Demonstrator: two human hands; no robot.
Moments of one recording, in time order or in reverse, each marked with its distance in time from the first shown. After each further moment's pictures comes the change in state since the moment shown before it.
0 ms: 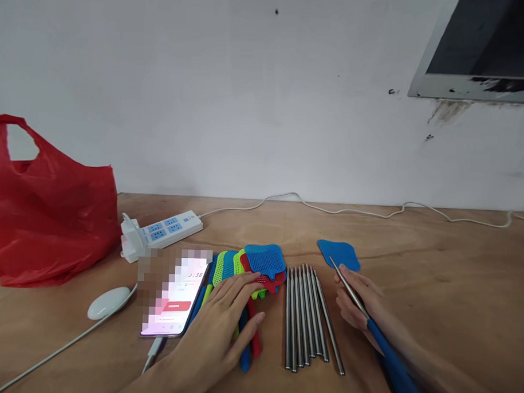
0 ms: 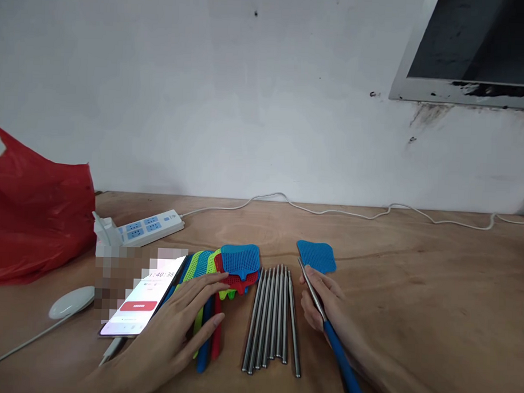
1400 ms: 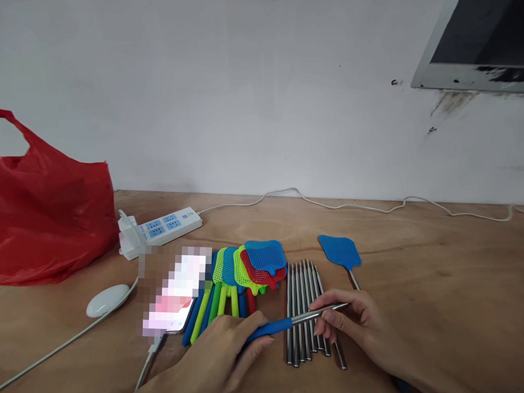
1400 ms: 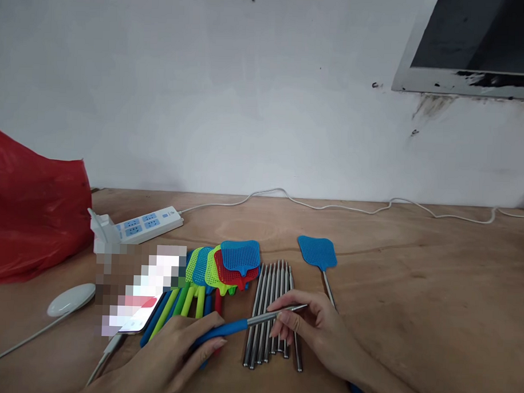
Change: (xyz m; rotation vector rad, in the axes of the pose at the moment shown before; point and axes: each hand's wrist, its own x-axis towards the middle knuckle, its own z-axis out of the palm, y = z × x) left_hand -0.016 0.008 0.008 -0.142 -0.299 -0.104; right_hand -0.021 0.009 0.008 -0.255 -0.326 -0.050
